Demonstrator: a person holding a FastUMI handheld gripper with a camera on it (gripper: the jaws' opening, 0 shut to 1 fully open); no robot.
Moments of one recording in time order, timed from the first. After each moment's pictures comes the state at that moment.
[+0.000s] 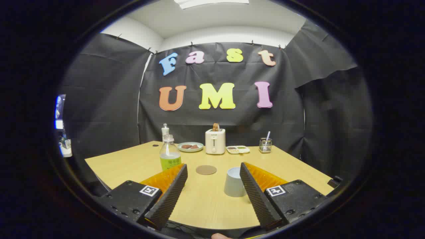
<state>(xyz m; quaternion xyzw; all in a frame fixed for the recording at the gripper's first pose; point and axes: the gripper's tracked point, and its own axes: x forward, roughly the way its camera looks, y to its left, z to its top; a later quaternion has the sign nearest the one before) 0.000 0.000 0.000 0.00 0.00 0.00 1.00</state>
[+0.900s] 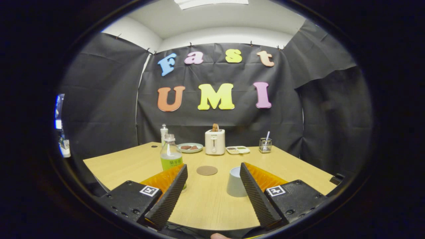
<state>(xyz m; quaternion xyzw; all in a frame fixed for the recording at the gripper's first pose) 0.007 0.011 -0.004 0.00 -0.01 -0.01 1.00</state>
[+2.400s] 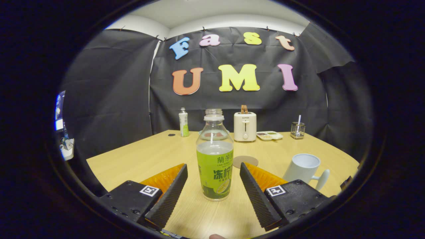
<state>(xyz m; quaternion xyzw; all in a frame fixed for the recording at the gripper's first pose) 0.114 0.127 -0.056 0.01 0.08 0.05 1.00</state>
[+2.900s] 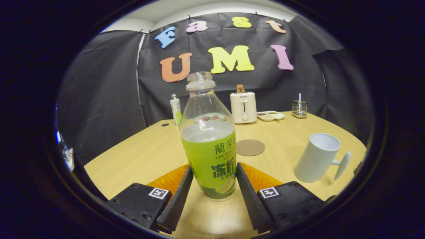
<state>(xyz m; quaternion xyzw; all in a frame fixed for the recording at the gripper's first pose) 0.144 0.136 -0.080 0.05 0.14 0.04 0.99</state>
